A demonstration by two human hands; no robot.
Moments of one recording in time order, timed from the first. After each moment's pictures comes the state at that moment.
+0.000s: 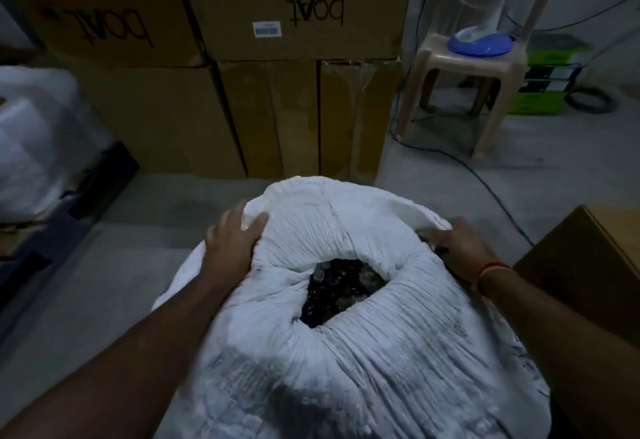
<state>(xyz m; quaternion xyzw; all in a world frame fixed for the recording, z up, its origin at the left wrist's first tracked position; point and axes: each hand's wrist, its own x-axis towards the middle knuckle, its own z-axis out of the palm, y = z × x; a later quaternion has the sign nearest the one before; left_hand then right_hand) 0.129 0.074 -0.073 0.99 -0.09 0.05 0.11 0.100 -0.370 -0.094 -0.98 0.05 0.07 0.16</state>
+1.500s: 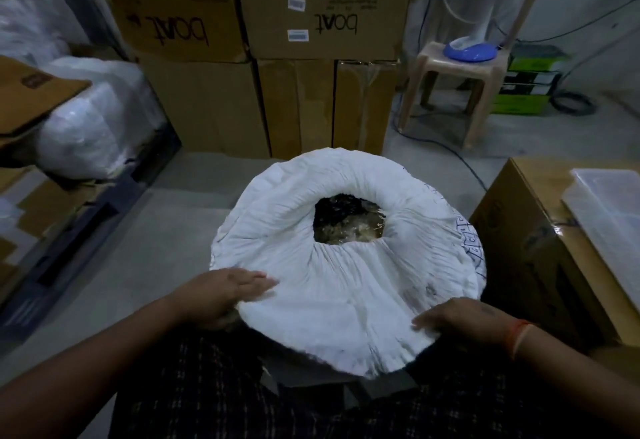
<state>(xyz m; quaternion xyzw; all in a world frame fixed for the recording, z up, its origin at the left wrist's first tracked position) -0.142 0.202 -0.027 0.87 -0.49 -0.11 0.05 -0.222 -0.309 -0.017 -0.92 -0.30 0.24 0.08</state>
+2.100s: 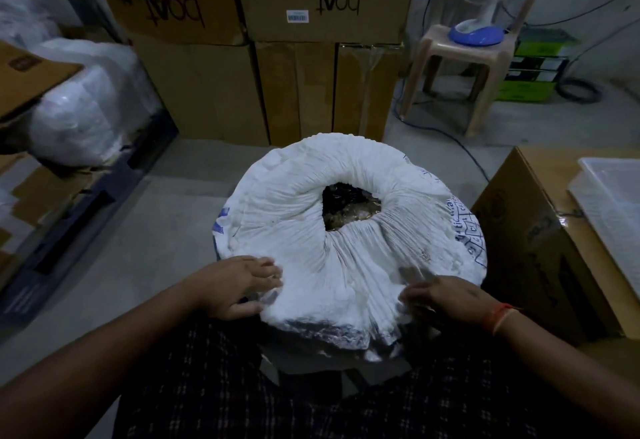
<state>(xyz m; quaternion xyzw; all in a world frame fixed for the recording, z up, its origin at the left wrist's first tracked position) -0.139 0.167 -0.021 0.86 -0.49 -0.13 0.05 -0.209 -0.291 -0.029 -0.93 -0.33 0.10 0.11</state>
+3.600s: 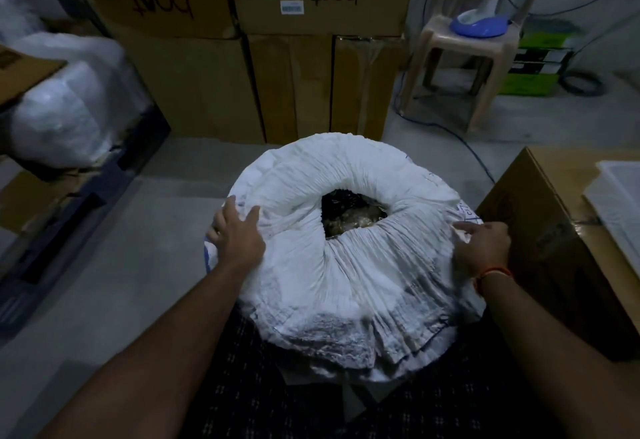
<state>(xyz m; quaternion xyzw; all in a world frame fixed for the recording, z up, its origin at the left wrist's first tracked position) -0.063 0.096 -0.043 0.99 0.10 0.00 0.13 -0.111 -0.334 -0.056 -0.92 0.28 -0.07 0.25</state>
